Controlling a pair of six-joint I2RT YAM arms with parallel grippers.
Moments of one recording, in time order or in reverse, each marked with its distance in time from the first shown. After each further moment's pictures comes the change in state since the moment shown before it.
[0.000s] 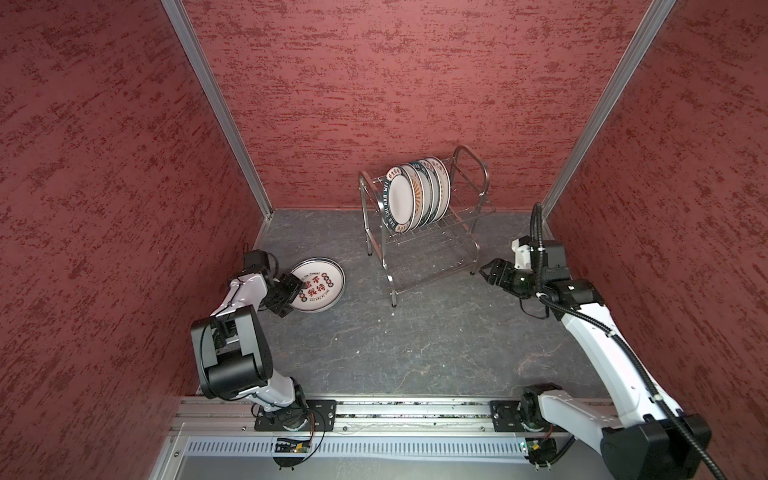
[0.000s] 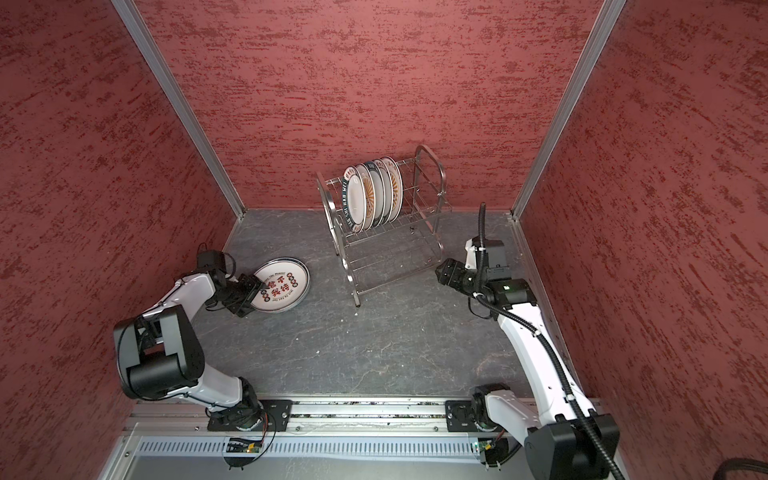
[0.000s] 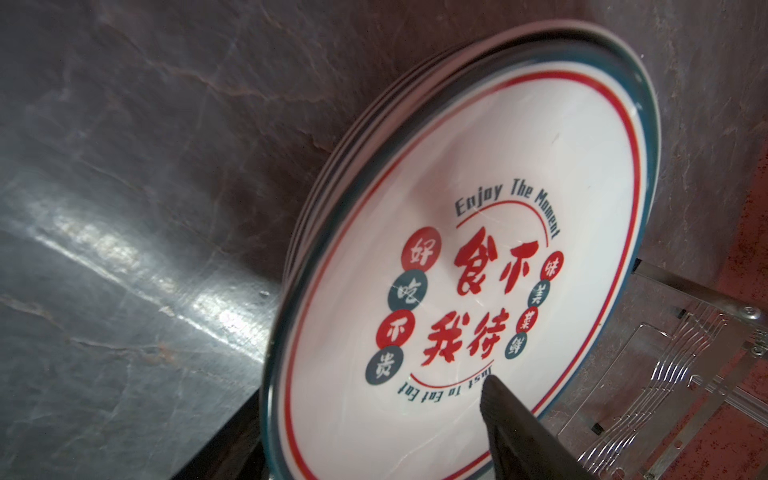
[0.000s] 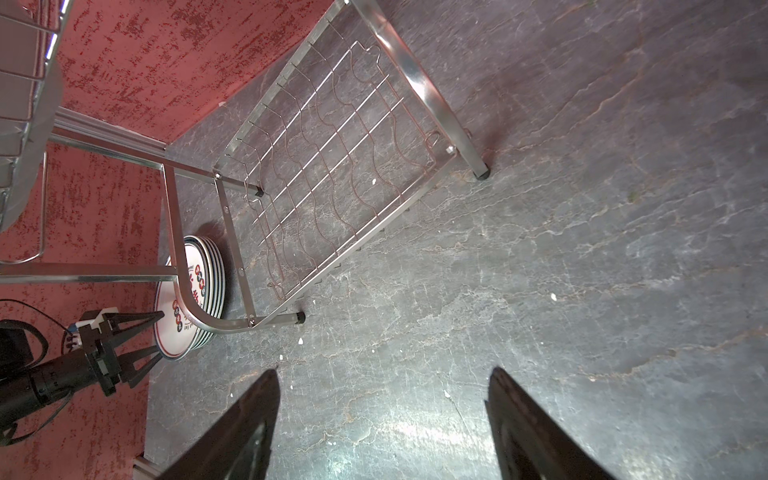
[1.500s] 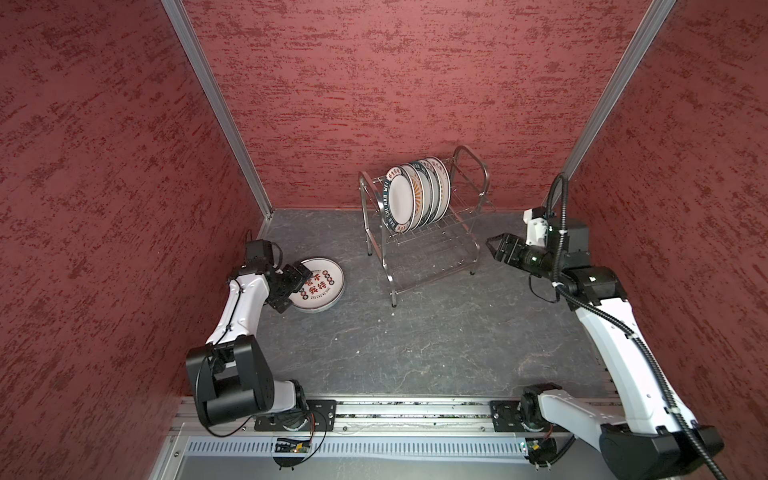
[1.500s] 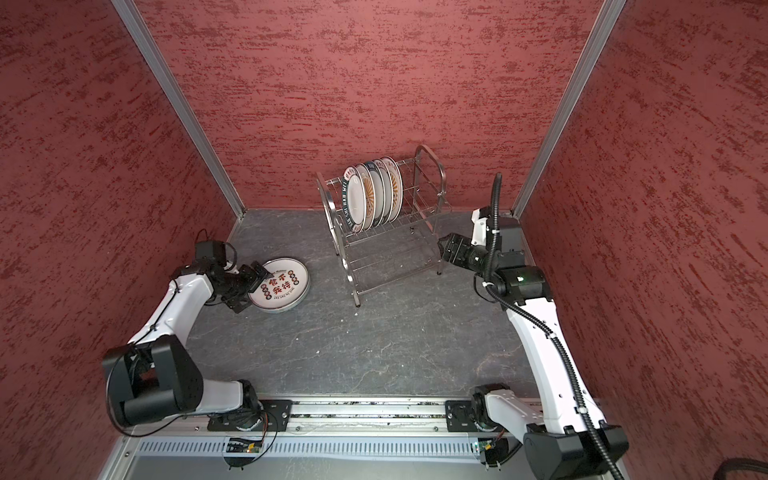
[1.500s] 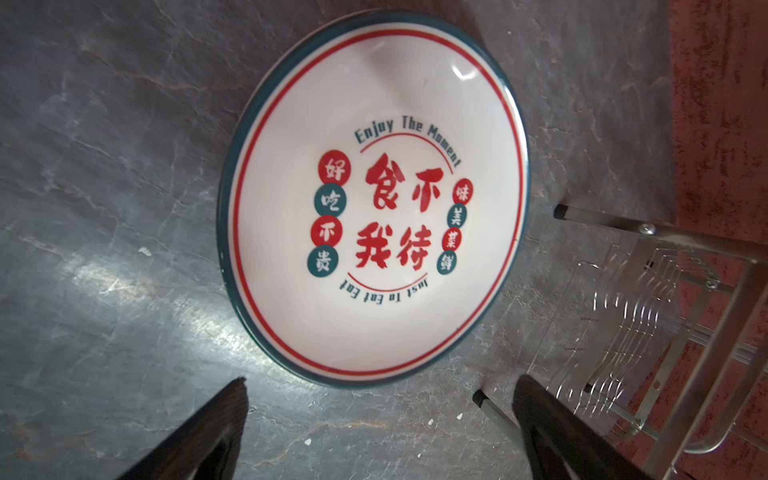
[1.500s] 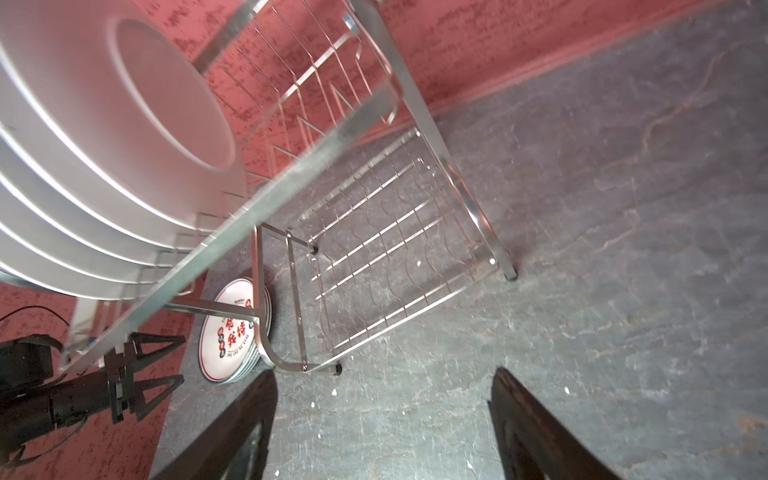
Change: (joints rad) left arm -0.095 -0.197 0.063 -0.142 -0.028 0.008; right arm 0.000 0.037 0.283 -0.007 0.011 -0.069
